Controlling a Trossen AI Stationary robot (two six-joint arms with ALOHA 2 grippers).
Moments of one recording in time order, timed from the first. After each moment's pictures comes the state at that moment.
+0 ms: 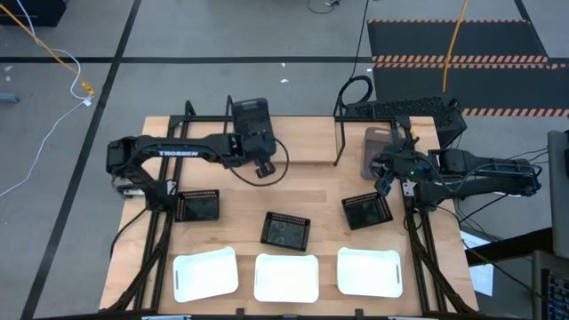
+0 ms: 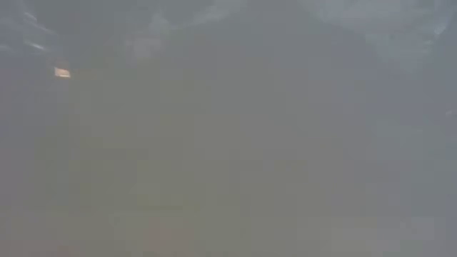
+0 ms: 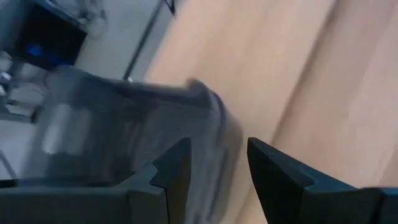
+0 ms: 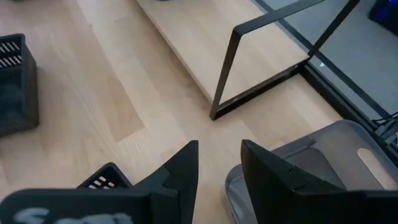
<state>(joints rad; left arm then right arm) 0.20 1.60 1.26 -0.61 -0.52 0.02 -0.03 0.66 0.75 -0.94 0.41 0.34</state>
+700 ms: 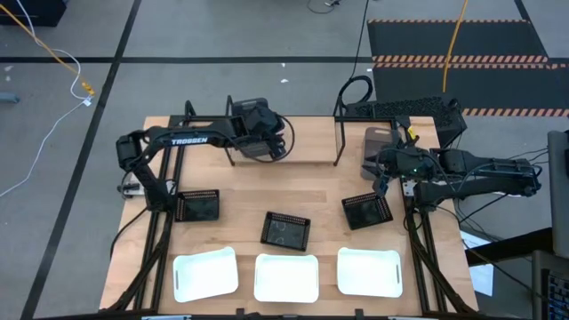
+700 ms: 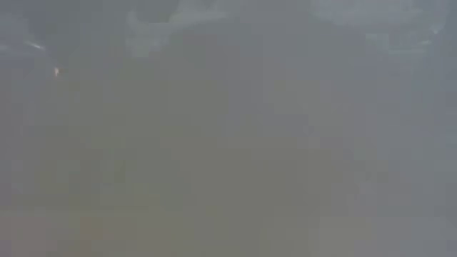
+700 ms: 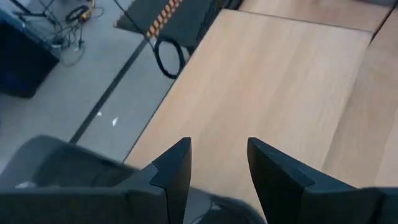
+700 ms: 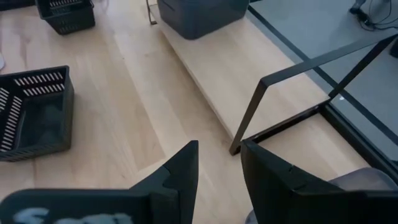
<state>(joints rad) 0.39 1.70 1.26 -0.27 -0.26 0.12 -0.03 0.66 0.75 -0.78 0.36 0.25</state>
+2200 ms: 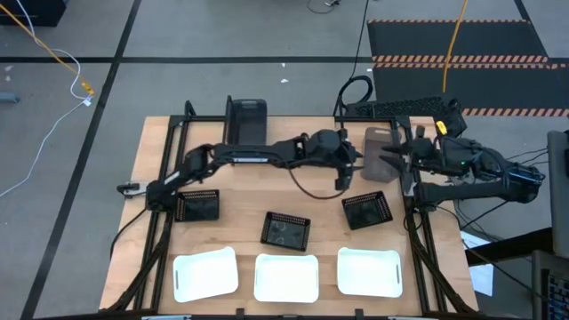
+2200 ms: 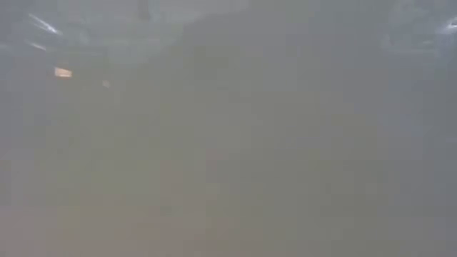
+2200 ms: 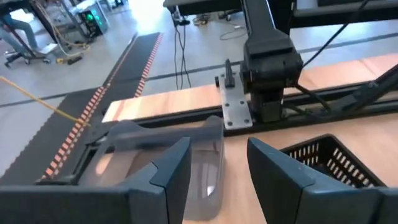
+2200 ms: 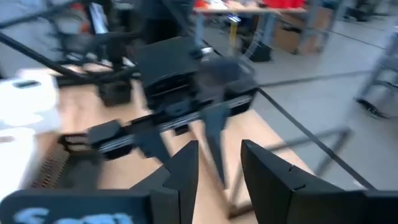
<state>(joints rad) 0.13 2.35 2.12 -0.08 0.08 0.27 -0.03 0.41 0.81 -0.73 0.33 0.06</state>
